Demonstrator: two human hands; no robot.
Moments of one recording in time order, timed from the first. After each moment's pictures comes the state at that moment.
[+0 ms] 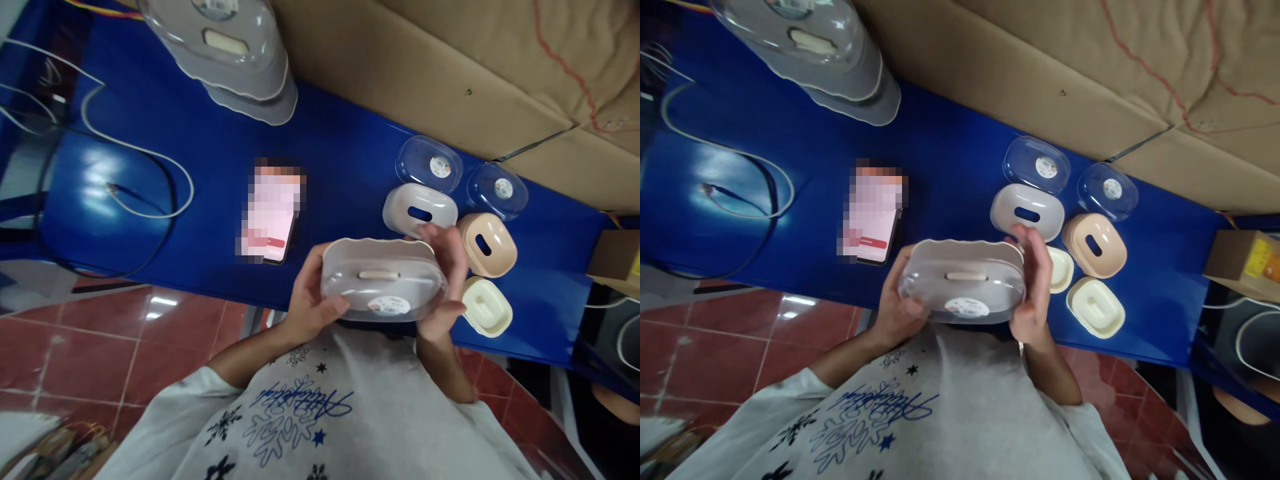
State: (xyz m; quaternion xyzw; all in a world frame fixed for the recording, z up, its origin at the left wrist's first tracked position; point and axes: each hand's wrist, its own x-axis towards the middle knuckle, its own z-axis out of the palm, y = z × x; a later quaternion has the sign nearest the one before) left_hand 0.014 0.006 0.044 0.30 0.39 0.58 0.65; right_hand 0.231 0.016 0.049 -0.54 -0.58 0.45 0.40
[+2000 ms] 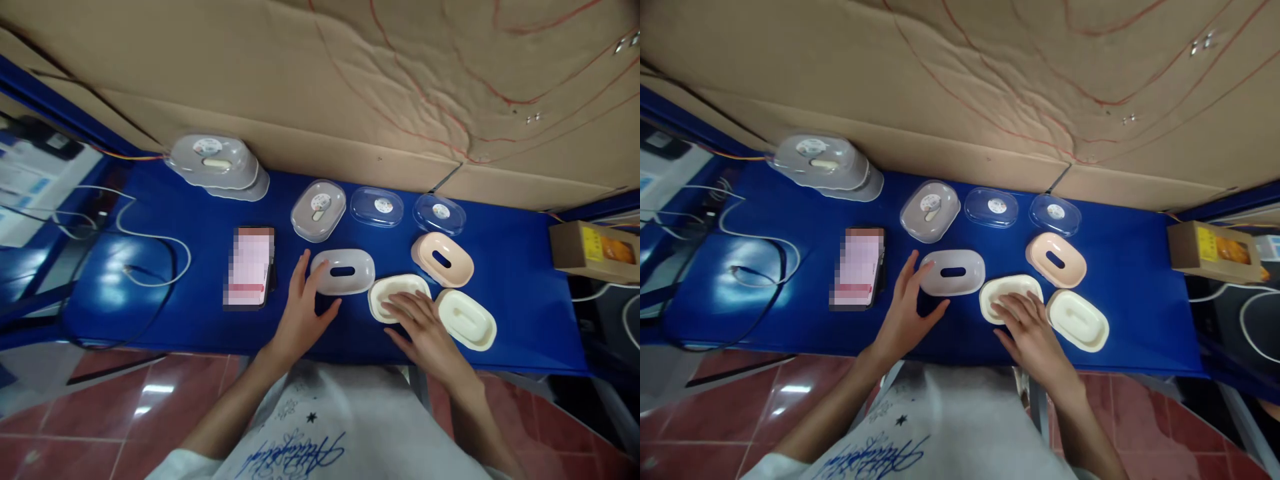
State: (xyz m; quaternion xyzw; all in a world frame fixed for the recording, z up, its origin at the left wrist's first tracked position) left_hand 0.019 0.030 0.021 0.68 0.55 0.34 0.35; right_hand 0.304 -0.025 0.050 -0.52 -0.83 0.17 0.12
